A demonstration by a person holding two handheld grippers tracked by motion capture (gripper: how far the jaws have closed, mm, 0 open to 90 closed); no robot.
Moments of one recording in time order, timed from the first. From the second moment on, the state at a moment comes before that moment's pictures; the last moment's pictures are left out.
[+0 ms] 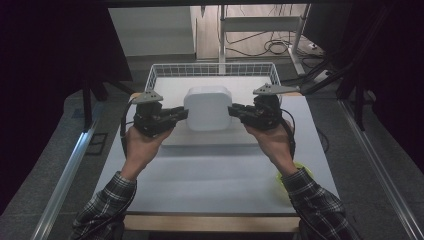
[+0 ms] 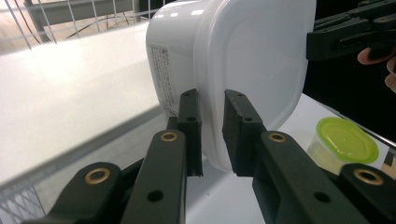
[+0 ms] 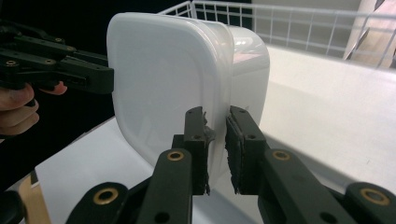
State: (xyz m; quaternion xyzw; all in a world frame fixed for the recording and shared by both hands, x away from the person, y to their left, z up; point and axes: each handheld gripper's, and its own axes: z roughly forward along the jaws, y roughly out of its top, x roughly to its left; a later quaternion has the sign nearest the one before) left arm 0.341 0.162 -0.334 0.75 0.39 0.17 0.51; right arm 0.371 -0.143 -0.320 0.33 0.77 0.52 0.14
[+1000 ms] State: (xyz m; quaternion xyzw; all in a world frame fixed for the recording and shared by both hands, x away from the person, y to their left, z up) left arm 0.398 0.159 -0.318 0.74 0.39 0.17 0.53; right arm 0.425 -0.138 -0.303 0.36 0.76 0.53 0.14
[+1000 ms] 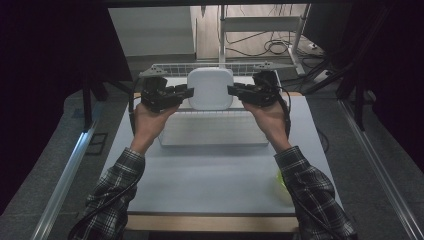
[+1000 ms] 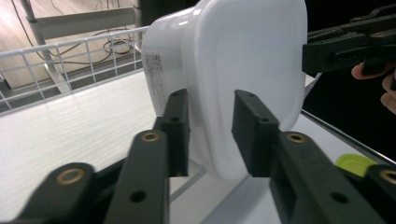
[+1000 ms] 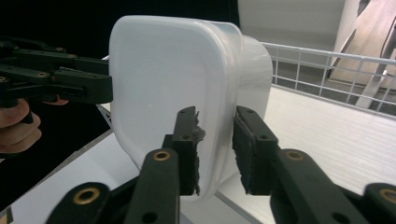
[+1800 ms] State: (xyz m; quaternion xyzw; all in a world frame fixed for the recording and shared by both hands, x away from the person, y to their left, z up) left arm 0.424 0.156 -0.325 0.73 0.41 0.15 0.53; right arm 0.447 -0.123 -0.307 0.37 0.77 0.50 0.16
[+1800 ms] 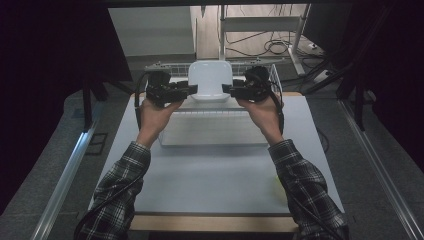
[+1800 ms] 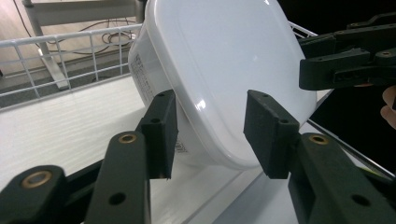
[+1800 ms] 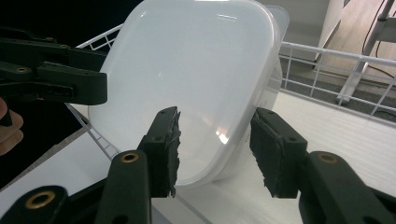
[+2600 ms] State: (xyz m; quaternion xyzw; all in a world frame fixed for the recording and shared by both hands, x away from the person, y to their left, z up) left arm 0.451 0.156 -0.324 0.70 0.45 0.17 0.52; right arm 0.462 -0.115 -0.306 0.38 0.75 0.50 0.18
